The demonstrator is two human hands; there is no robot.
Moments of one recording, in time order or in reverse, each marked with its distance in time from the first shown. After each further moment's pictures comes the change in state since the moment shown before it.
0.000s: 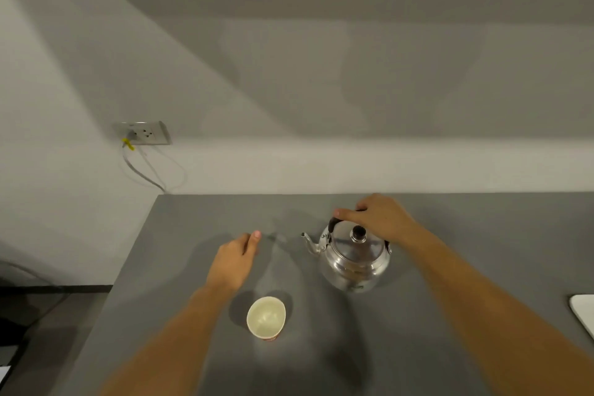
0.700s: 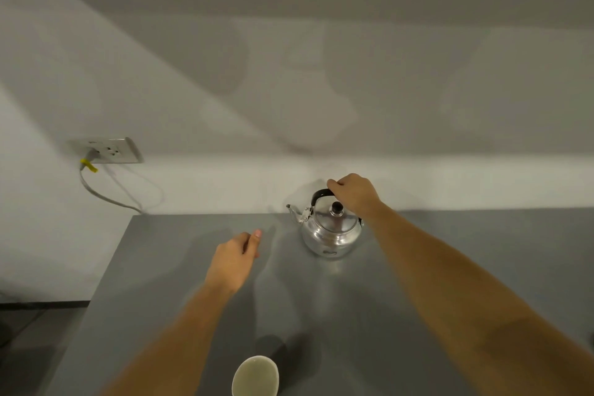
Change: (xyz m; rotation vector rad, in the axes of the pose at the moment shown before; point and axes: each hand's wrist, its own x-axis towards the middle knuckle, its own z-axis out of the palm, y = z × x) left_hand 0.097 0.022 0.017 -0.038 -0.008 -0.039; right_hand 0.180 0.001 0.025 0.074 0.116 0.133
